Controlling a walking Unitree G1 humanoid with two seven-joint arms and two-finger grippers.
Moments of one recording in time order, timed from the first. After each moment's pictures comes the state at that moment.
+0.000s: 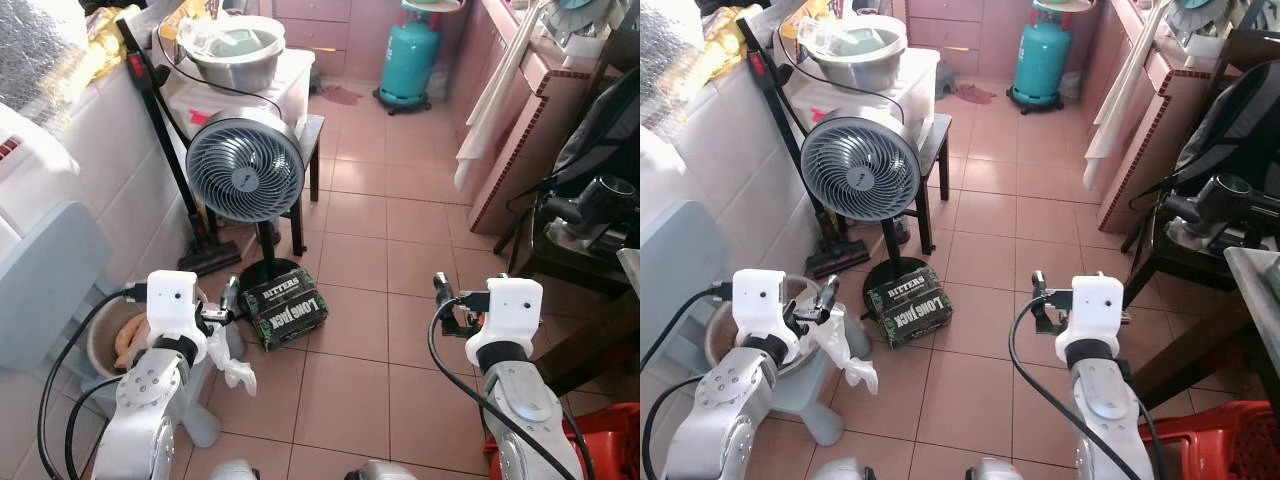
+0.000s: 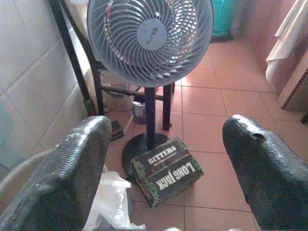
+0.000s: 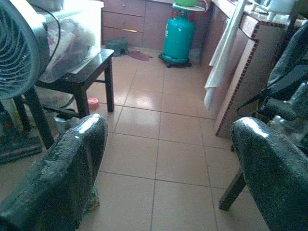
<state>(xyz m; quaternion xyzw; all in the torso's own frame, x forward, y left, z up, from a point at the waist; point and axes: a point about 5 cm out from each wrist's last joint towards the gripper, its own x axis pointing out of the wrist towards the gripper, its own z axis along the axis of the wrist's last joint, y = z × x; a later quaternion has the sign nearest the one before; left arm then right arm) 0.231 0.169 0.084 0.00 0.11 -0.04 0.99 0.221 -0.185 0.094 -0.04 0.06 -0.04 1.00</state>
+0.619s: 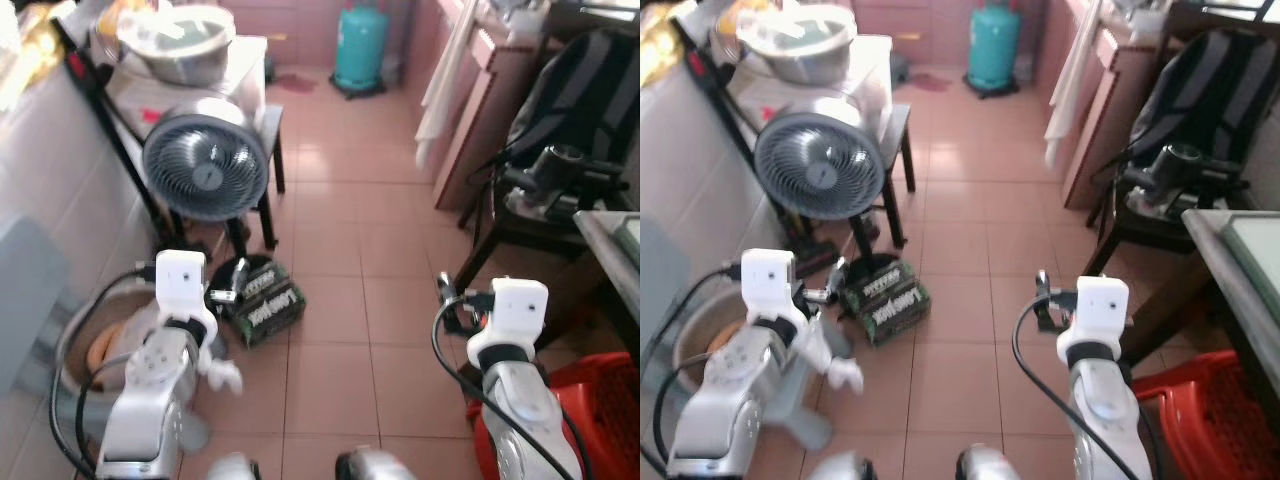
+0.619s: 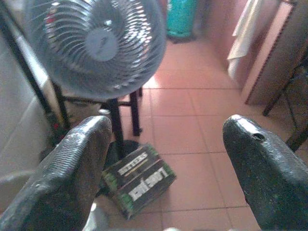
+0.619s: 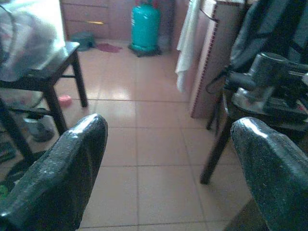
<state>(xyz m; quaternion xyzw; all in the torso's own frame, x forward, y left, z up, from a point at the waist) 0.249 0.159 0.097 -0.01 0.10 -0.06 0.99 0.222 -0.185 0.095 -0.02 0.06 -0.05 1.00</state>
